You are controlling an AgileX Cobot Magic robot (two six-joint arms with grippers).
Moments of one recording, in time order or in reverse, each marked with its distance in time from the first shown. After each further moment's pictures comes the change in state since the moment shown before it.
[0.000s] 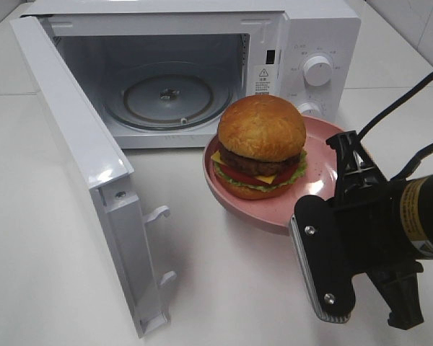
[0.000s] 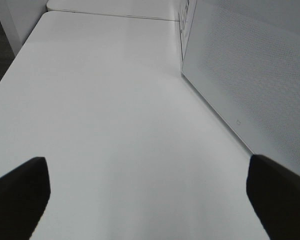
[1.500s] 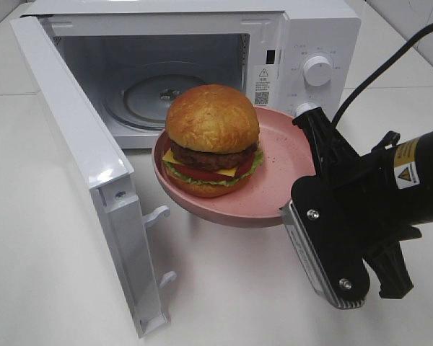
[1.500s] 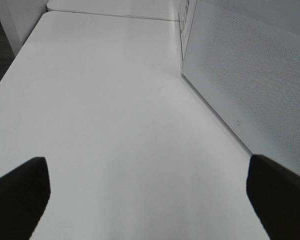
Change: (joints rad) left arm 0.000 0.000 0.000 0.000 0.000 0.000; right arm -0.125 0.004 -0.093 0.729 -0.071 -0.962
